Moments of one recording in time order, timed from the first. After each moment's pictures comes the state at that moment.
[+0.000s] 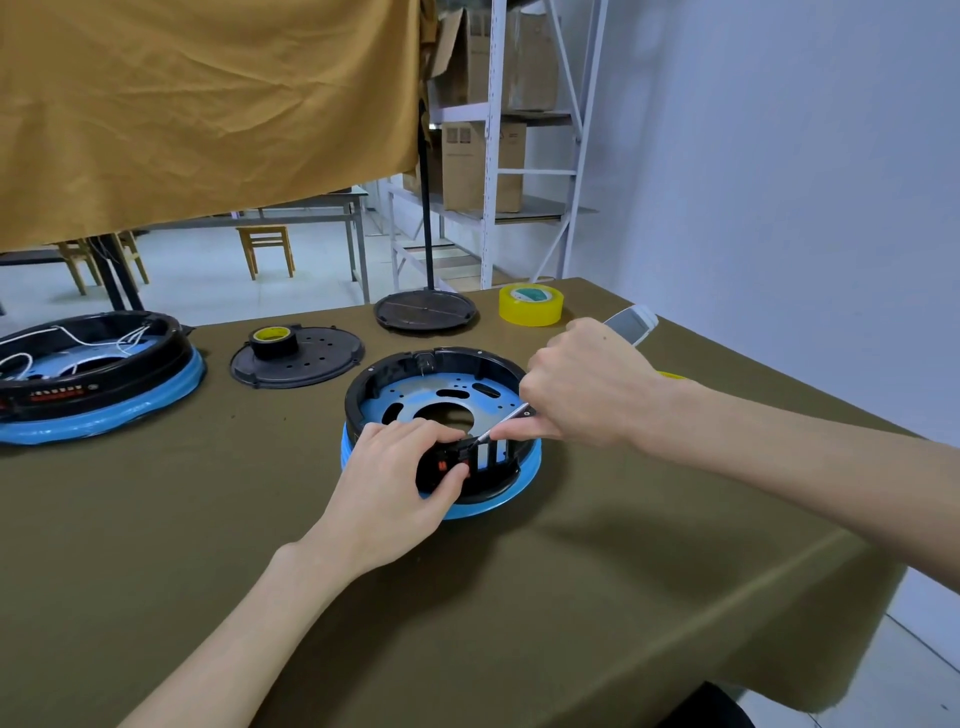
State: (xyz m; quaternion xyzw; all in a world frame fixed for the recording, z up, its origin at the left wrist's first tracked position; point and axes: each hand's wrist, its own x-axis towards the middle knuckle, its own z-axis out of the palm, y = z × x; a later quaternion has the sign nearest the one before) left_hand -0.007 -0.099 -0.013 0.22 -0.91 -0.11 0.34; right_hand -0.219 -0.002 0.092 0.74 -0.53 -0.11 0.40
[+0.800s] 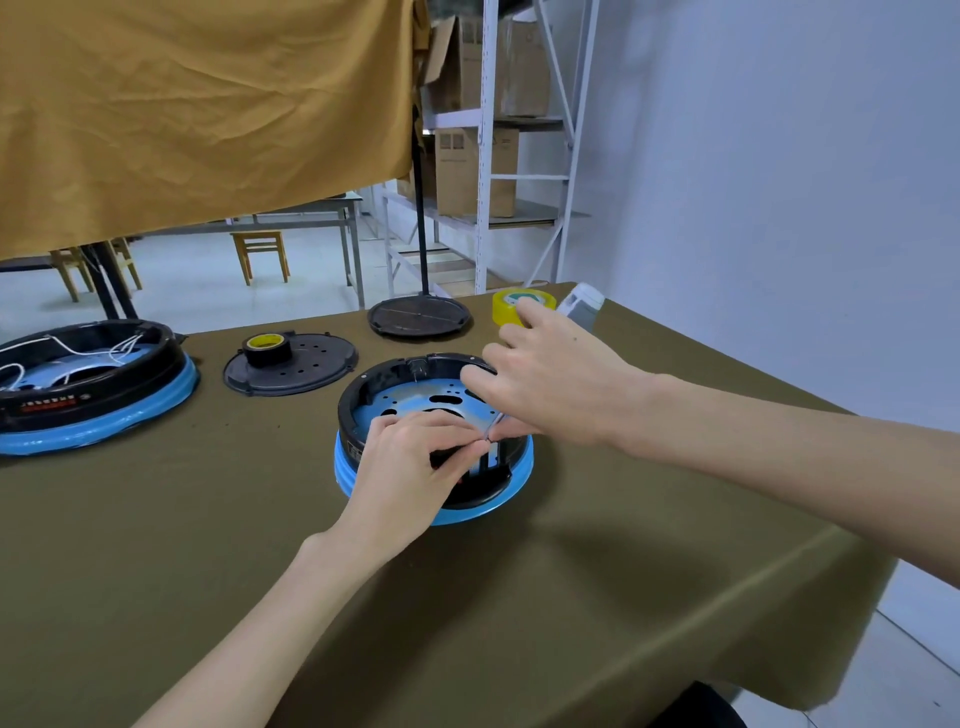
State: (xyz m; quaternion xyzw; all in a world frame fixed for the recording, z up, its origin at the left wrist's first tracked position) left_hand -0.035 -0.095 -0.003 0.20 -0.88 -0.17 0.40; right_hand -0.193 0.002 0.112 0.72 -0.50 -0.17 0.44
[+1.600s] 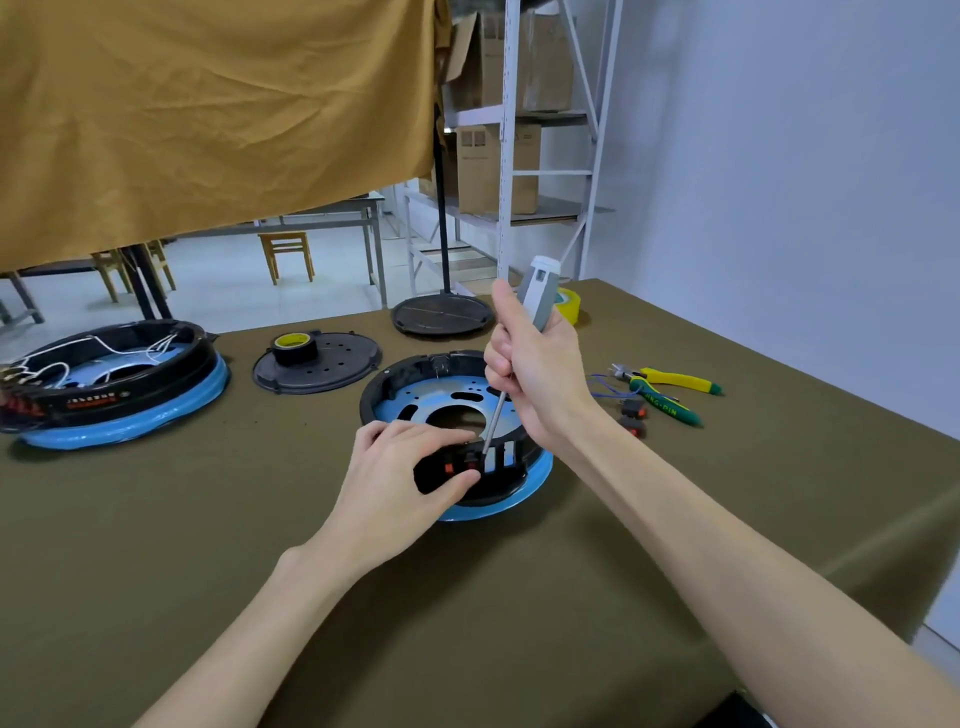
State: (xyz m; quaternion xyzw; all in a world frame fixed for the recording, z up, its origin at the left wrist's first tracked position) left_hand -0.003 -0.112 -0.014 0.25 -0.89 -0.12 0.35; right_hand -0.159 -0.044 0.086 0.37 -0.44 0.76 -0.31
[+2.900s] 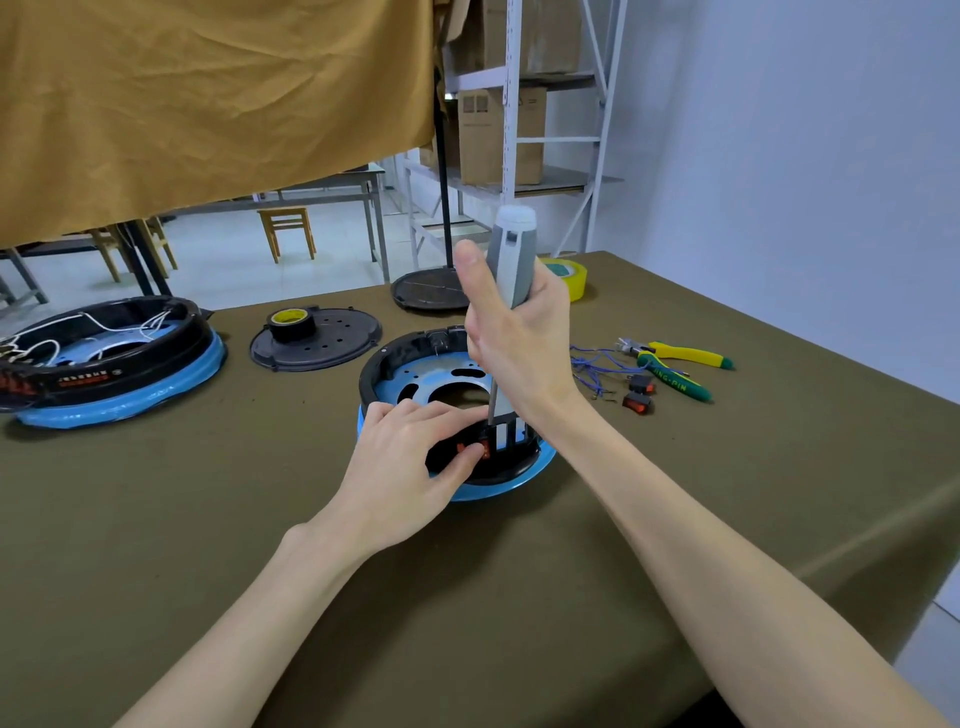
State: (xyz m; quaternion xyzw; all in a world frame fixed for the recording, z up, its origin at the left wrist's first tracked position) left_hand -0.007 -0.102 -0.007 0.23 -0.92 -0.10 0.30; right_hand -0.143 -0.052 0.083 0.50 -0.41 0.75 -0.15
